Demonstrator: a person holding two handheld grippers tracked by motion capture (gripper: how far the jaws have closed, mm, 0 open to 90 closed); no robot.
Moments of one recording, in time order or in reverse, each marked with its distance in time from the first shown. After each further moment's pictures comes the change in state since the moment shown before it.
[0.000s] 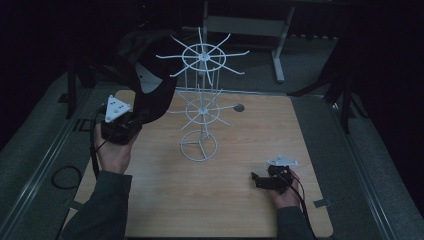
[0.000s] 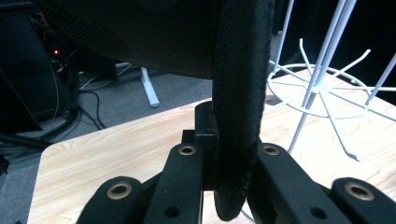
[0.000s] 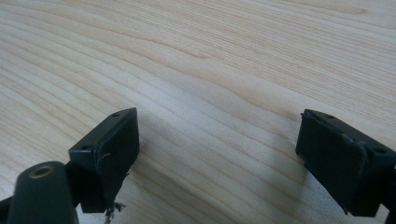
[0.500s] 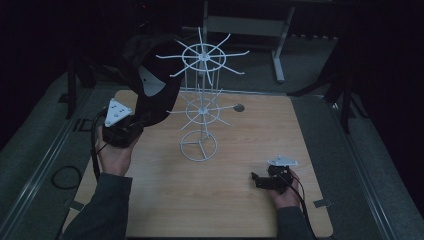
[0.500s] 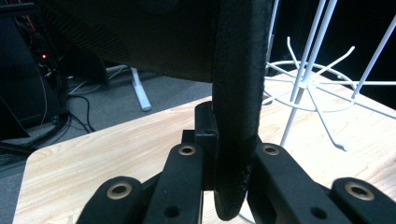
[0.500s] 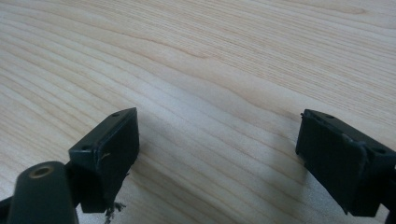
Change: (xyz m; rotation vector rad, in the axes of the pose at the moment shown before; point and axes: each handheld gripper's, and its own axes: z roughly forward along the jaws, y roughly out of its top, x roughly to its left) left arm -0.001 -0.009 0.000 -0.017 -0.037 0.001; right arm 0.000 0.000 0.000 0.000 -0.001 0.000
